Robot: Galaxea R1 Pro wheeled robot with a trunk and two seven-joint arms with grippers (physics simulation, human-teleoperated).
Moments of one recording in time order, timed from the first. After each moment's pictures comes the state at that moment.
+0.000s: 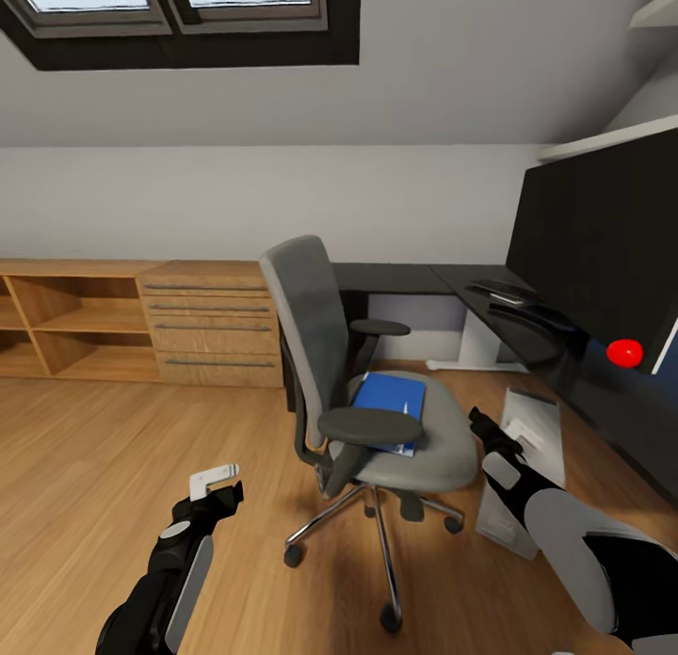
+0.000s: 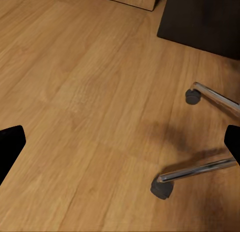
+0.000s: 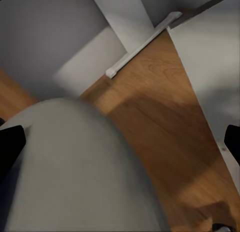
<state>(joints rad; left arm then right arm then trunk) -0.30 -0.08 0.05 -1.23 0.14 0.43 0.27 -0.96 -0.11 -0.04 -0.13 -0.71 -0.33 -0.06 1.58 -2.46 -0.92</state>
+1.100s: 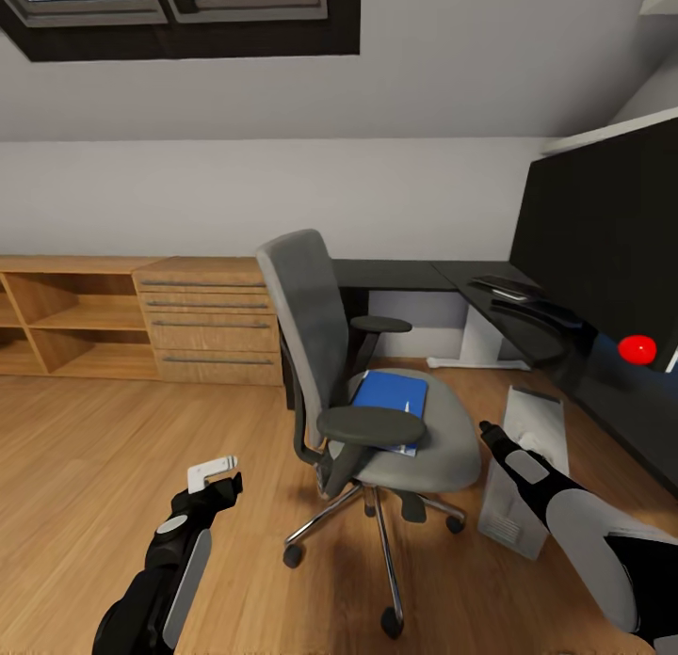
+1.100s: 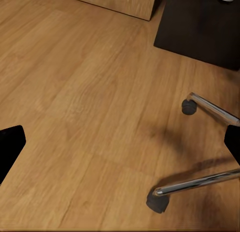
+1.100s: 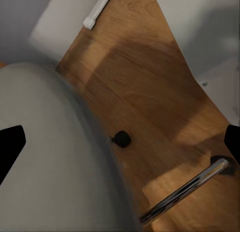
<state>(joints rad) -0.30 -0.08 0.06 -1.28 0.15 0.44 0.27 -0.96 -0.18 -0.05 -0.14 -0.93 -0.05 -0.05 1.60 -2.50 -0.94</state>
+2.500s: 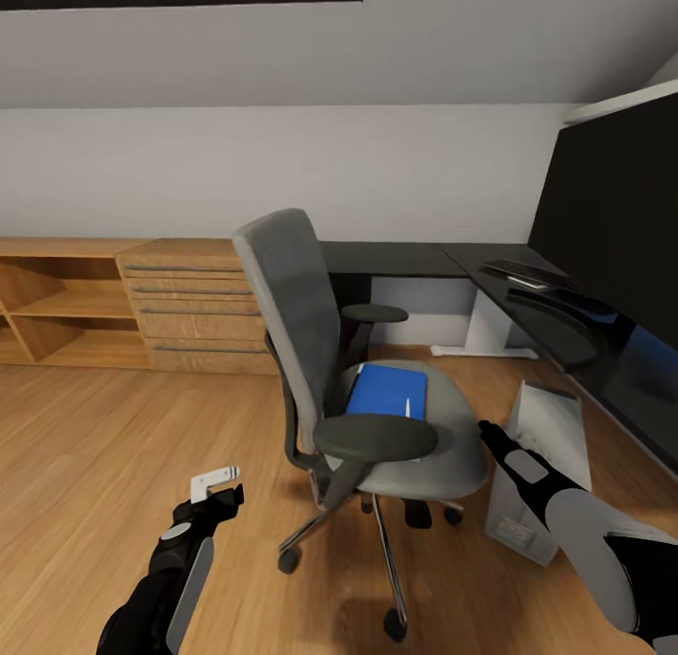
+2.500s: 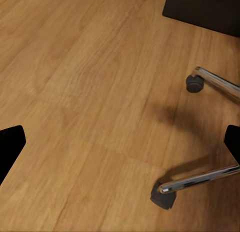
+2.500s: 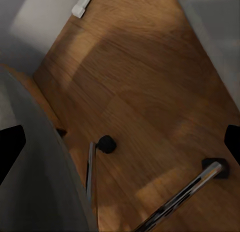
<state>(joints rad) -0.30 -0.08 0.05 -1.21 0.14 0.43 0.27 -0.96 -0.18 -0.05 -0.14 -0.93 -0.05 -0.05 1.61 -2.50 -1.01</state>
